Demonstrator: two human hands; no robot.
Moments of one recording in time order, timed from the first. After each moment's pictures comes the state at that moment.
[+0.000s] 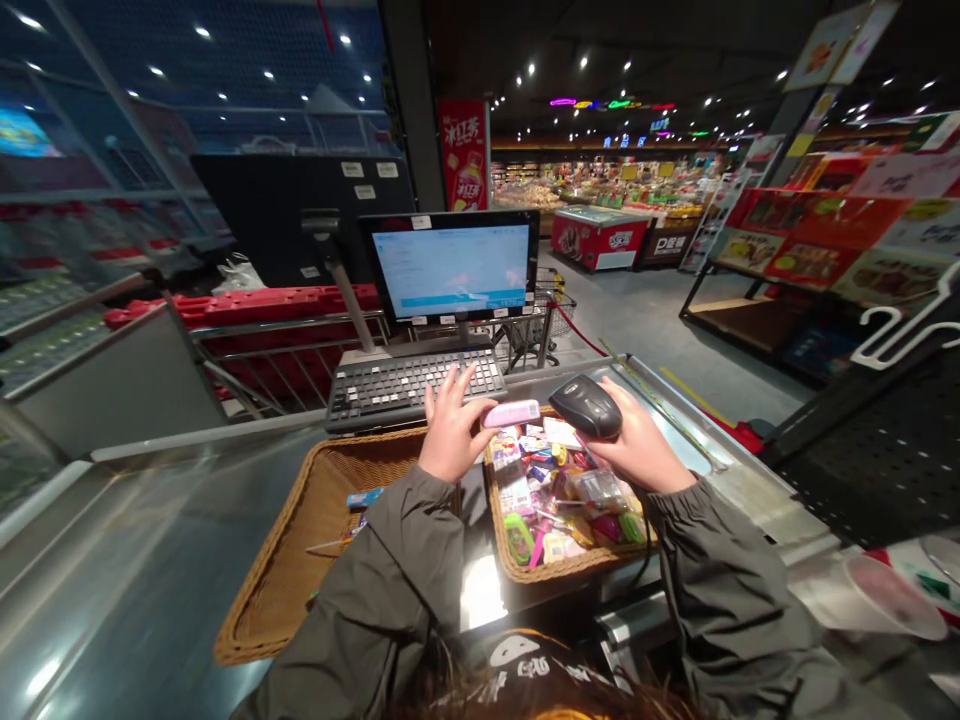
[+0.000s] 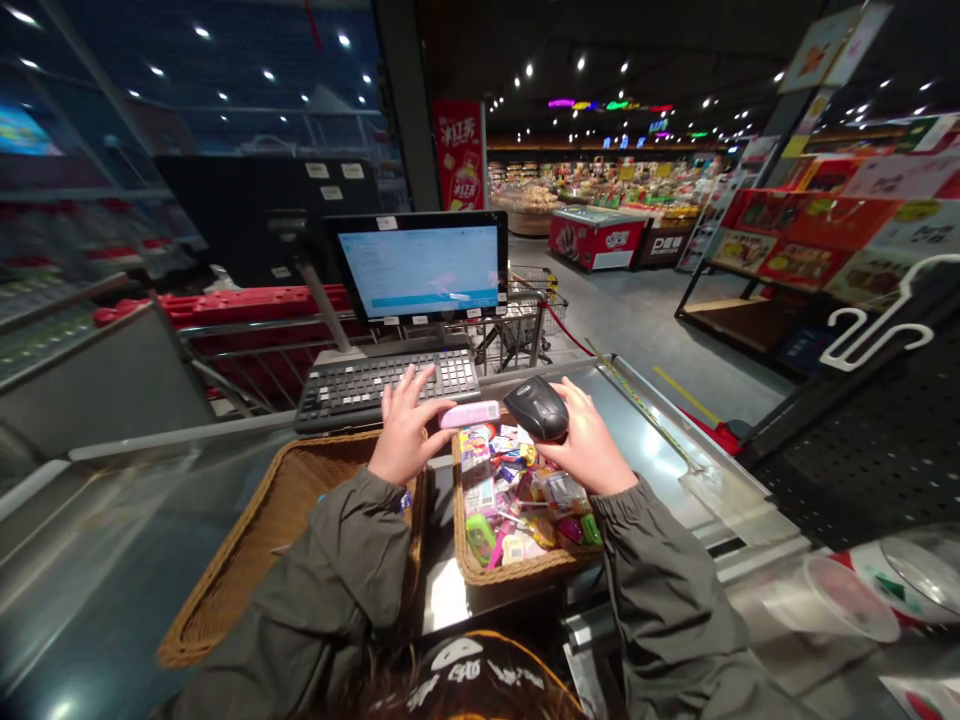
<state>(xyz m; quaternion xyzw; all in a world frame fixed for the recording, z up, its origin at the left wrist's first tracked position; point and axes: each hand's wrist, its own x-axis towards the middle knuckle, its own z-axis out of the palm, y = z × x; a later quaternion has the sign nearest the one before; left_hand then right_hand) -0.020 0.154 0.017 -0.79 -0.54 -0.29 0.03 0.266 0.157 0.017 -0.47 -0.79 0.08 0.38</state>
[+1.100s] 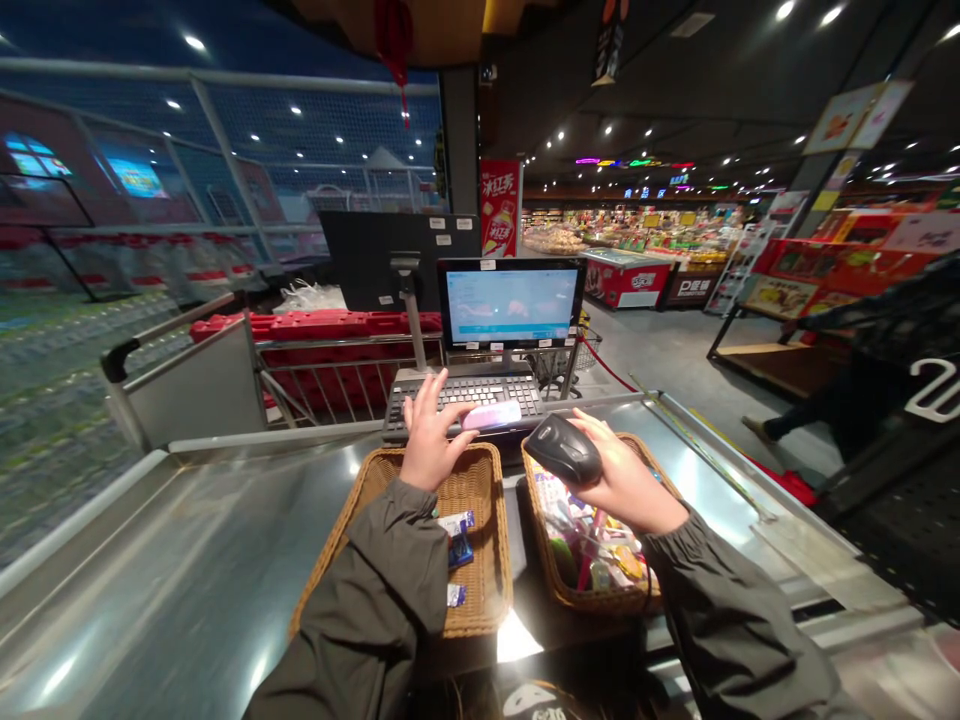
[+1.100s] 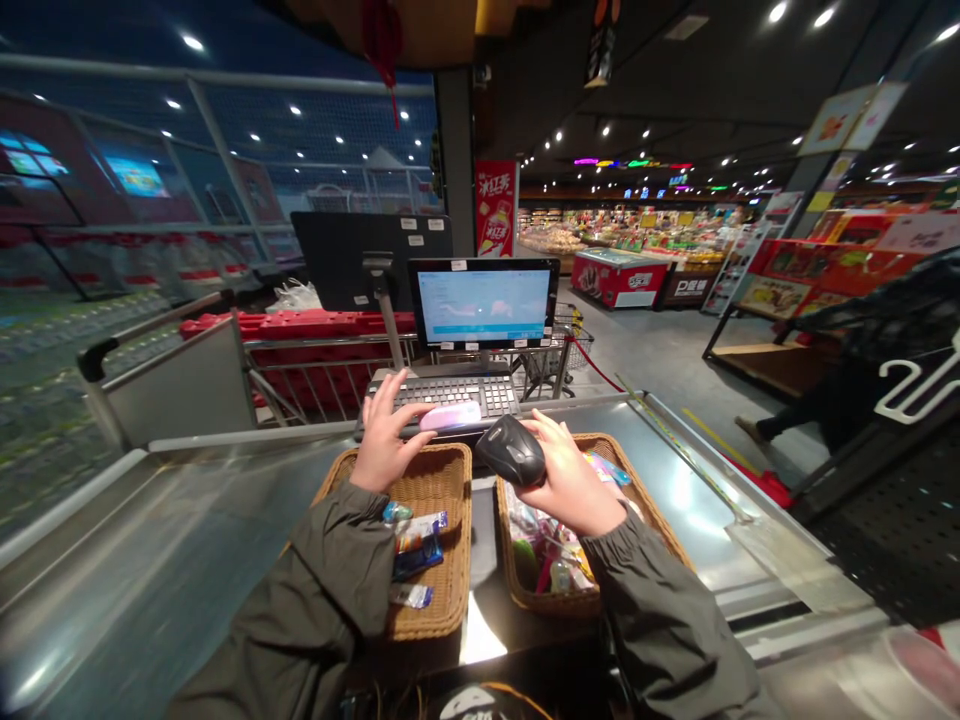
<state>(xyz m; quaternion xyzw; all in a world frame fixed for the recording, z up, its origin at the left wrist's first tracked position) -0.123 0.125 0.040 -0.72 -0.58 -0.37 0.09 0.166 0.118 0.053 -0.39 -0.87 0.09 0.29</state>
